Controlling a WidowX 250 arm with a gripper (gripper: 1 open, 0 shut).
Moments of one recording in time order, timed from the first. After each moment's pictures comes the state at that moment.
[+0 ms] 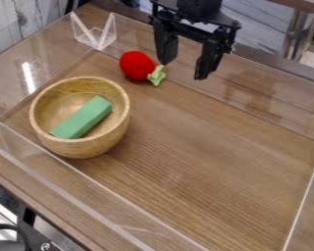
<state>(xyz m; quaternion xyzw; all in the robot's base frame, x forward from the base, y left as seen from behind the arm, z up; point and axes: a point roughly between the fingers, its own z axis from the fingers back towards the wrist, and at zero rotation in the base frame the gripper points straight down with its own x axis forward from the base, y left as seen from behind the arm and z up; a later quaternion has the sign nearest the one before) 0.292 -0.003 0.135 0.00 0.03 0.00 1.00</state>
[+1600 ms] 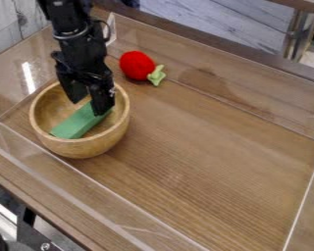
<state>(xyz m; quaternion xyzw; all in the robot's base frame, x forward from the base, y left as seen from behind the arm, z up) 0.242 0.117 0.058 -0.04 -0.03 -0.01 1.00</state>
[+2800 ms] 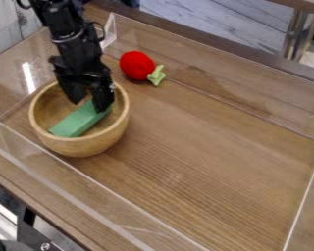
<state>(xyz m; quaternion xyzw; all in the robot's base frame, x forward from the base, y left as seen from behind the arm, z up) 0.255 0.134 0.046 -0.06 -0.05 0.04 1.00</state>
